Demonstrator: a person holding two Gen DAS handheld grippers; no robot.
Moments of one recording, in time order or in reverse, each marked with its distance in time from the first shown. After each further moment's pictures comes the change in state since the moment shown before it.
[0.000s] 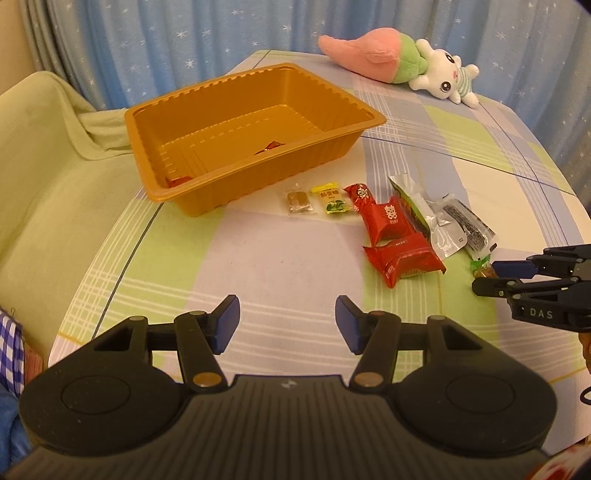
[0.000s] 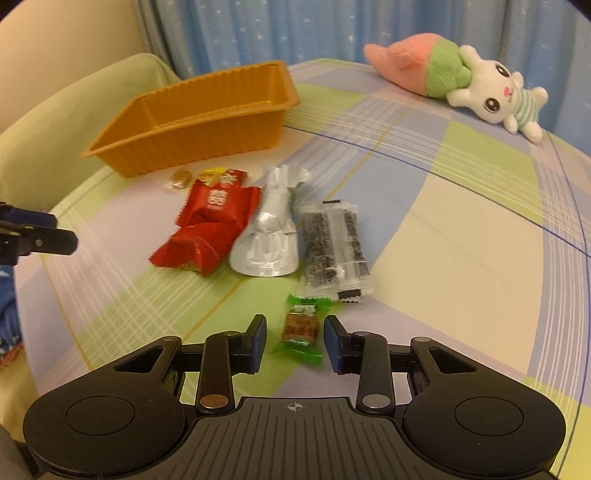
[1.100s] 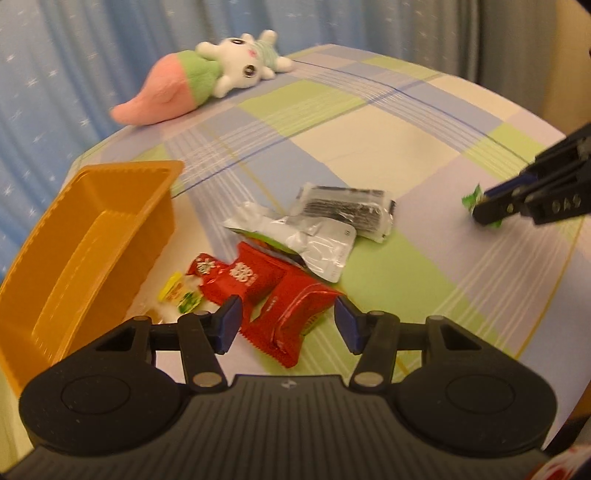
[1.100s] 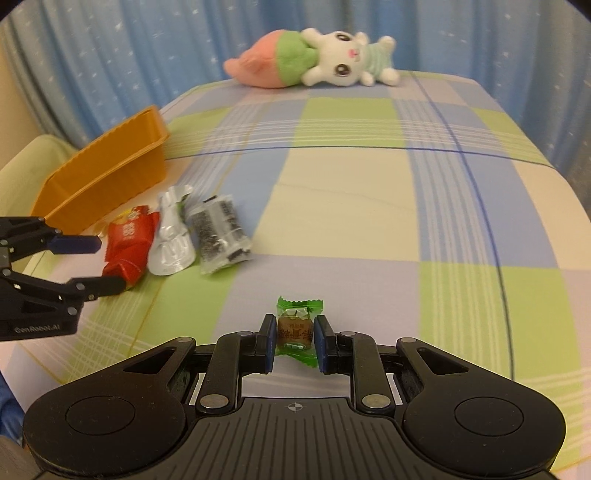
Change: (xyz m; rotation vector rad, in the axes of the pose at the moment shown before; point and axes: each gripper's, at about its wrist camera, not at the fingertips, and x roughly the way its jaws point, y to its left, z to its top) left arm 0.055 -0.091 0.015 0.675 -0.097 -0.238; right arm -0.064 -0.031 -0.045 0.388 -0.069 -0.187
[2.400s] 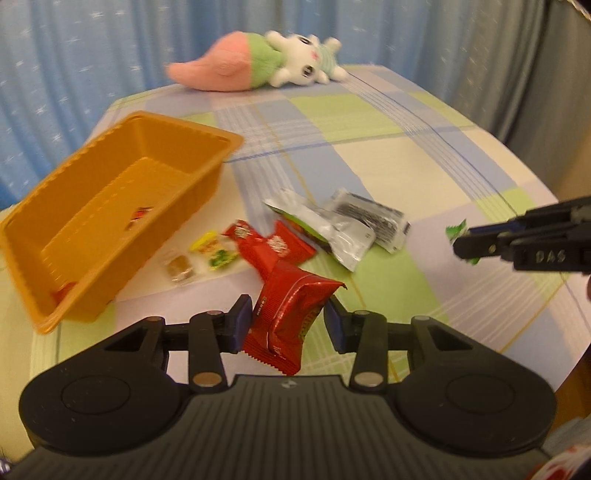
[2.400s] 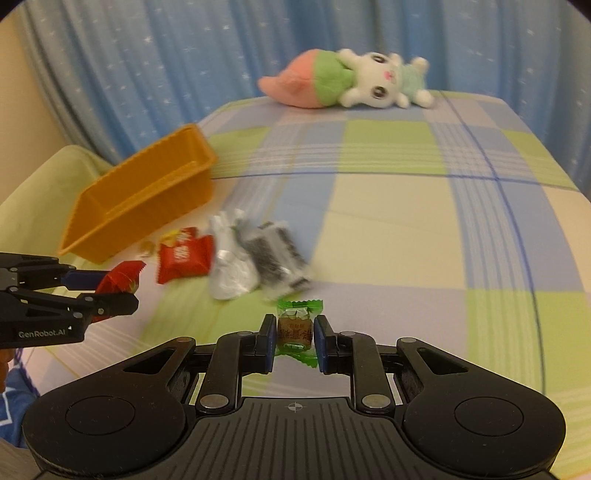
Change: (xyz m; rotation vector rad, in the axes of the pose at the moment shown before) left arm -0.049 0.037 -0.015 -0.322 0.002 -0.015; right arm -0.009 0.040 0.017 -0.041 -0.039 0.104
